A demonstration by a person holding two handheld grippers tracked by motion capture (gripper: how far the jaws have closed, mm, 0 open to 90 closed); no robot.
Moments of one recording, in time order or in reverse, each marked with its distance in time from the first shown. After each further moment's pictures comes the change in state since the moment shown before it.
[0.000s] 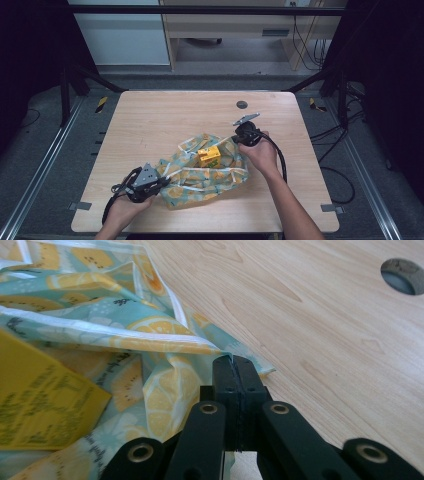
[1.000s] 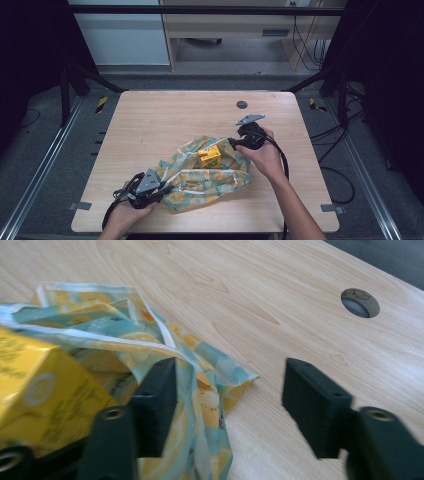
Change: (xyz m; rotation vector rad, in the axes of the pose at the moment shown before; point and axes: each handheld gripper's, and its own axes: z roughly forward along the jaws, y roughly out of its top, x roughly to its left) left arm -0.013 -0.004 -0.003 0.007 0.003 -0.005; right arm 0.014 0.003 -0.034 -0.090 -0.069 -0.003
